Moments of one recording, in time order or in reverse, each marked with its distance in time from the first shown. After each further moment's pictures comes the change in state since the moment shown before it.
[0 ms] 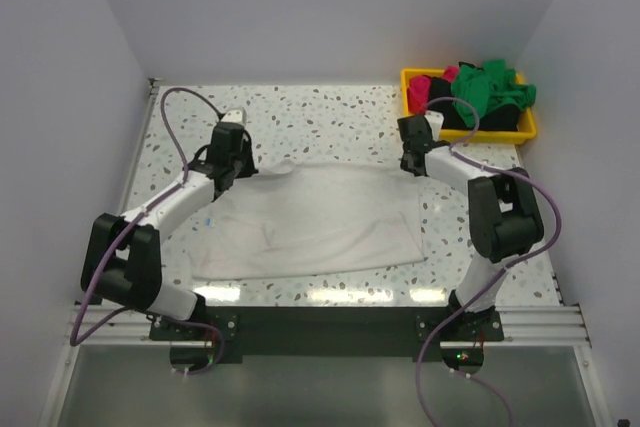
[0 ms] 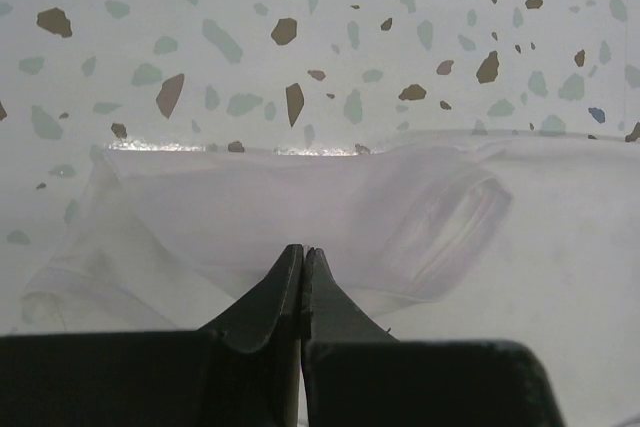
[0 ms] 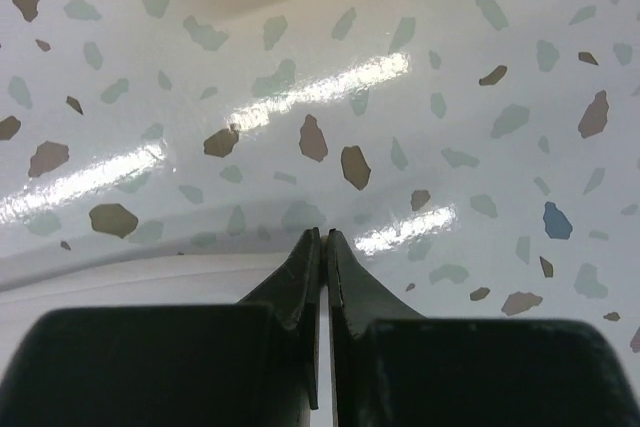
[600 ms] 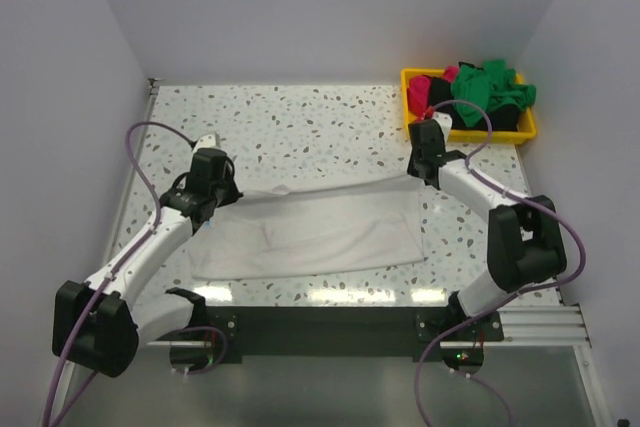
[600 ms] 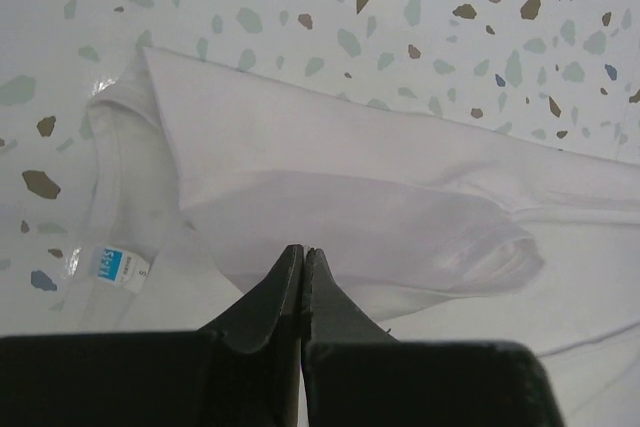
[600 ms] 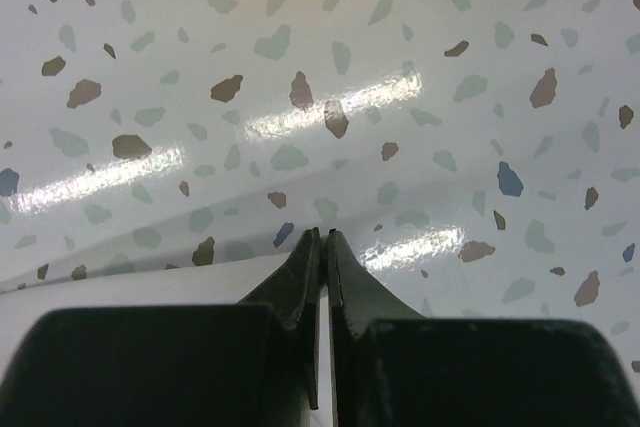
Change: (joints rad) left arm -0.001 -0.367 -0.196 -0.209 -0.050 -0.192; right arm 0.000 -0.220 -0.128 -0.005 -0.050 -0.057
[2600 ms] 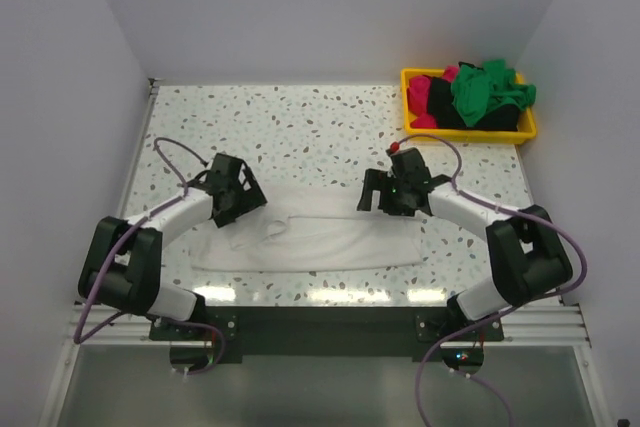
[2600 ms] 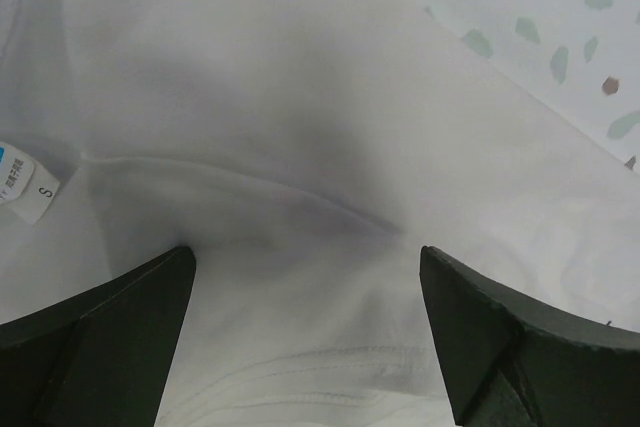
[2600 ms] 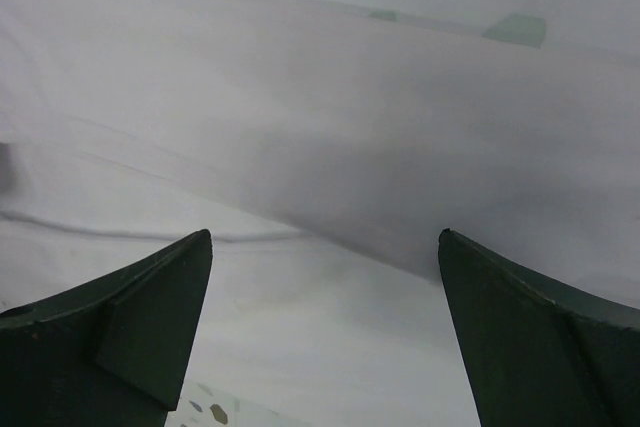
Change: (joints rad) left arm 0.013 0.286 -0.047 0.014 0.110 -0.223; right arm 0.137 -0.076 -0.198 0.013 -0.554 0.093
